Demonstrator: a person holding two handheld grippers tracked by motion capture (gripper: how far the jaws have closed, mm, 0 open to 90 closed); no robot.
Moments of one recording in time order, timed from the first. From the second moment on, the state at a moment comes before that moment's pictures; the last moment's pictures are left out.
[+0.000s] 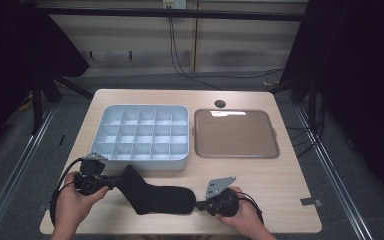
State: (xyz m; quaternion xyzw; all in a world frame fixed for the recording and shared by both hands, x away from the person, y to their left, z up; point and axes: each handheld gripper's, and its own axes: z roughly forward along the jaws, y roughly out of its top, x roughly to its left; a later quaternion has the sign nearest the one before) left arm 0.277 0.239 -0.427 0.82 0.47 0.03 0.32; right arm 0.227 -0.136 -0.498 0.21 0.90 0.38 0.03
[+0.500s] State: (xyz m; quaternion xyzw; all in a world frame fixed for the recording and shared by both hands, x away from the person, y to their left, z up) left arm 0.278 0.228 -0.419 0.82 0.46 0.03 0.33; right arm 0.229 -0.135 -0.498 0.21 0.90 0.38 0.03
